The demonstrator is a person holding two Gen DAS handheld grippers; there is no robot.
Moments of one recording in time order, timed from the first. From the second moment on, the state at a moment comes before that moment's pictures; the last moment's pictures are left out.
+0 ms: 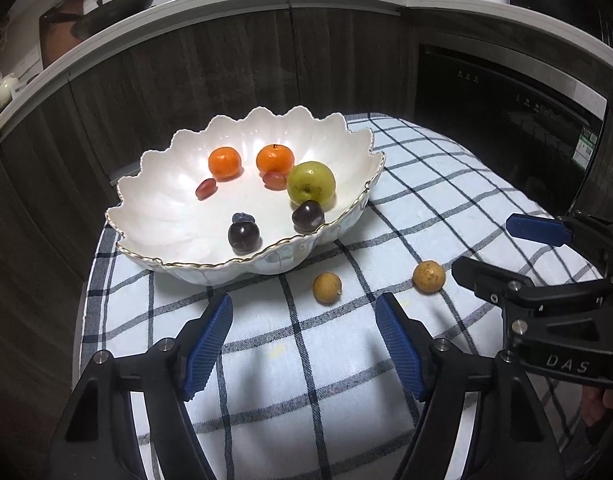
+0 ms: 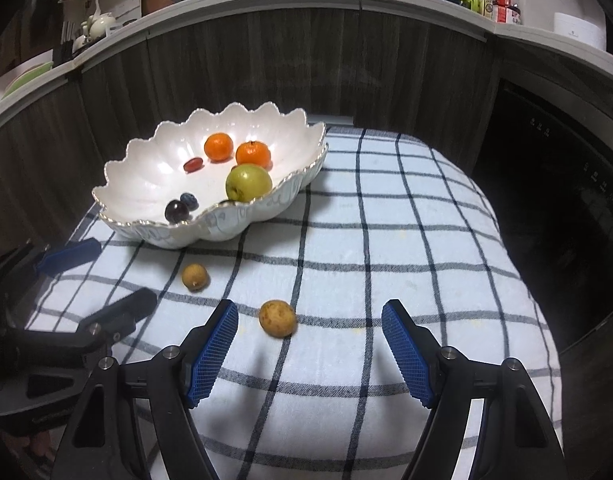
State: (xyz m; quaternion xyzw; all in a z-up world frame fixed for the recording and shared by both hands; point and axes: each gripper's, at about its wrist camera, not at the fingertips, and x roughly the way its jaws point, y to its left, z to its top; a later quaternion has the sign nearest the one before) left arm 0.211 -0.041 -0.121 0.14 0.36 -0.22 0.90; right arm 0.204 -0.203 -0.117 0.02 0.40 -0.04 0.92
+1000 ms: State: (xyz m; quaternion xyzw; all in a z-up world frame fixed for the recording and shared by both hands) left arm 0.233 -0.061 -0.157 0.20 0.37 -0.27 0.87; right arm 0.214 -0.195 -0.149 -0.02 0.40 0.00 0.91
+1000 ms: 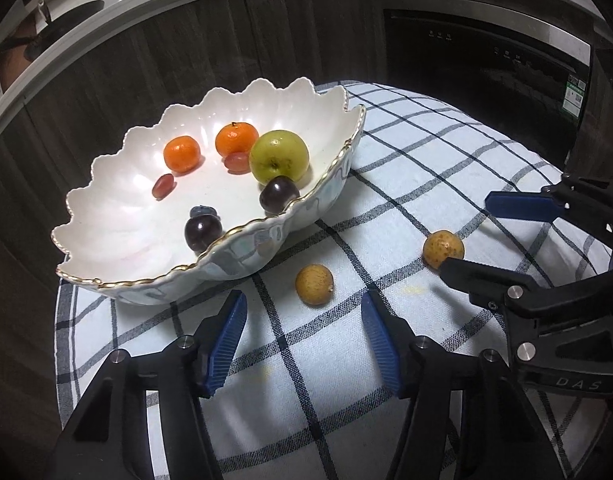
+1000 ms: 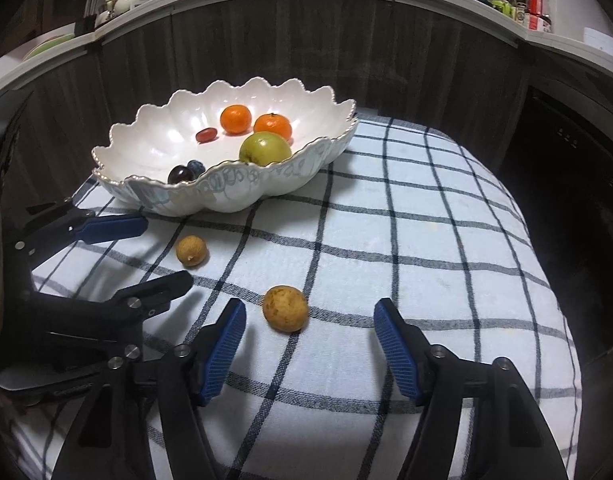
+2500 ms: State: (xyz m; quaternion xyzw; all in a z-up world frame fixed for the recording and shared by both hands) left arm 0.233 -0.073 -0.163 0.19 0.39 -0.29 0.85; right arm 0.226 -0.196 -0.157 0.02 0.43 0.03 0.90
